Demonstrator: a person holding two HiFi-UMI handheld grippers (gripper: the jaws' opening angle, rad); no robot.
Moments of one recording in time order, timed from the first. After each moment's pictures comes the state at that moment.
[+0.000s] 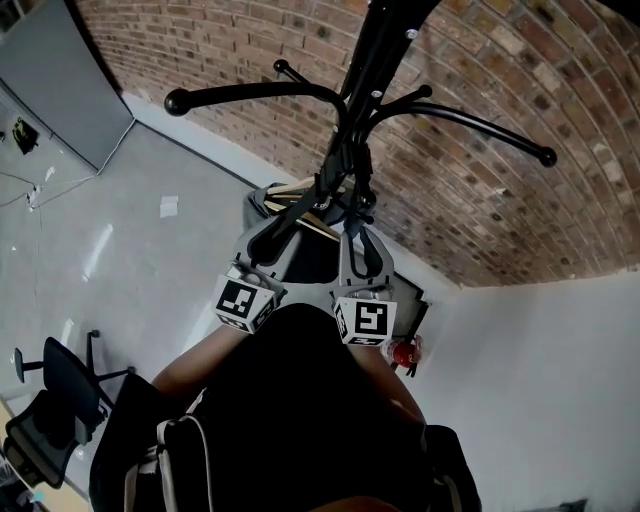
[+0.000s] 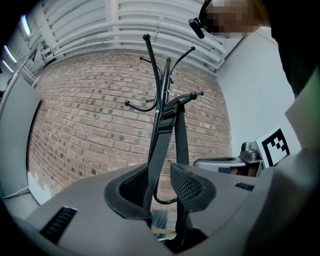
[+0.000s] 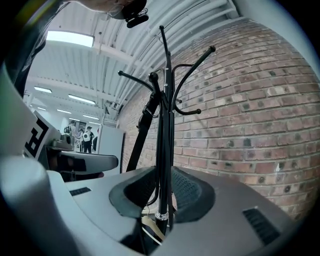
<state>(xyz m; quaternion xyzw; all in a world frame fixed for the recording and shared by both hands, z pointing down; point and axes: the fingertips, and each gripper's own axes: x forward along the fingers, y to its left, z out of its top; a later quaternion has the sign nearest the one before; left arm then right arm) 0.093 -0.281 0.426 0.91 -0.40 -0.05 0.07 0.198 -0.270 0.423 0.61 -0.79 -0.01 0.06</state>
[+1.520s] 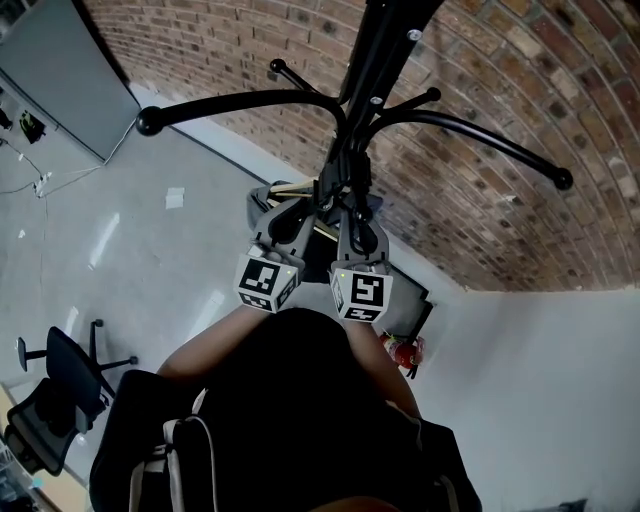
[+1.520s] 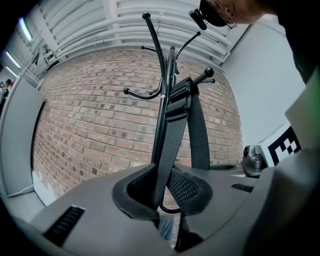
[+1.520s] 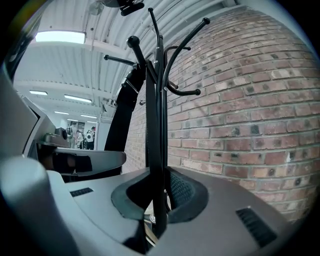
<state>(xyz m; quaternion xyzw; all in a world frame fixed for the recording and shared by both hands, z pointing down) 0.127 -0.332 0.434 0.90 -0.43 -0.04 0.07 0.203 -0.329 0.447 0.61 -0.79 0.02 0.06</state>
